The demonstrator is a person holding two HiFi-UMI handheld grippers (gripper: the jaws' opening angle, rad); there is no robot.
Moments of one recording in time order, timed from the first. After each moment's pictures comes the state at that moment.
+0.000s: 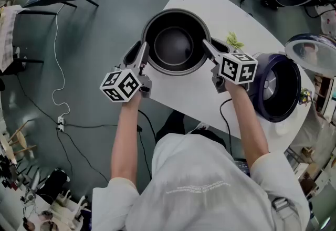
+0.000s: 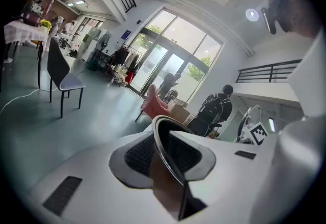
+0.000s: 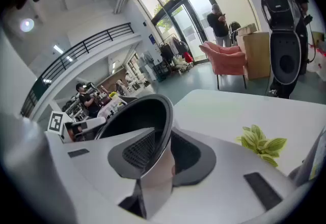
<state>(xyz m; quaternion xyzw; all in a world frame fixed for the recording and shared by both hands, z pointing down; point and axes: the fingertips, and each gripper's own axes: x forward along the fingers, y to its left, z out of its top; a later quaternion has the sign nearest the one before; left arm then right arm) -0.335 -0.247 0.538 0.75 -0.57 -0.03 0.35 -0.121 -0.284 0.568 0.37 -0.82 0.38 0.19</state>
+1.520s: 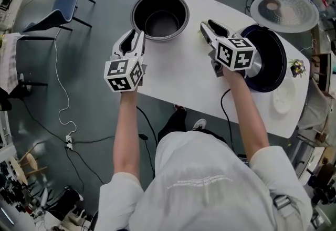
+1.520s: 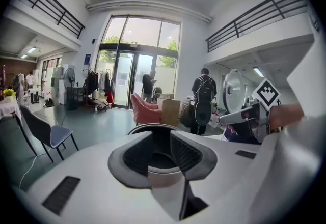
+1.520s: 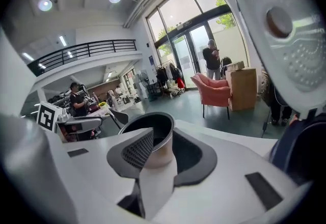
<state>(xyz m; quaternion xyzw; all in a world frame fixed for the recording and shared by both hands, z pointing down) -0.251 -0.260 0.467 0.82 -0.54 0.12 0.15 -0.029 -0.283 0.483 0.47 -0.83 0.26 0.13</state>
